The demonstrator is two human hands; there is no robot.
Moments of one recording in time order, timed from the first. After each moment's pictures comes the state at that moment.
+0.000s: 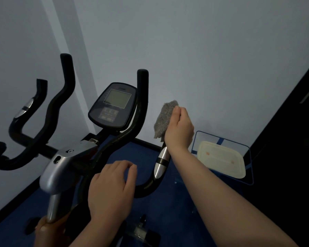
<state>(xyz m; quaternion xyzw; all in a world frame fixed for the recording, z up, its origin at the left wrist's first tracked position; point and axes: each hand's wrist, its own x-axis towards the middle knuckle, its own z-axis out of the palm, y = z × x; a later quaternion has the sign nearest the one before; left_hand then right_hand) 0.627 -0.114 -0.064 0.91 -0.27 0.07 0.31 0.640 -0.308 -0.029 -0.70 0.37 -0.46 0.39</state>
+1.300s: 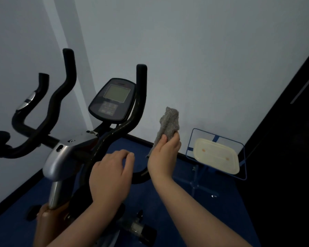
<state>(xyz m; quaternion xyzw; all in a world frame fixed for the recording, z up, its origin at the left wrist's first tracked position) 0.622 -0.113 -0.065 0.89 -0.27 0.08 0.35 0.602 -0.233 -0.070 -0.68 0.42 -0.39 0.45</state>
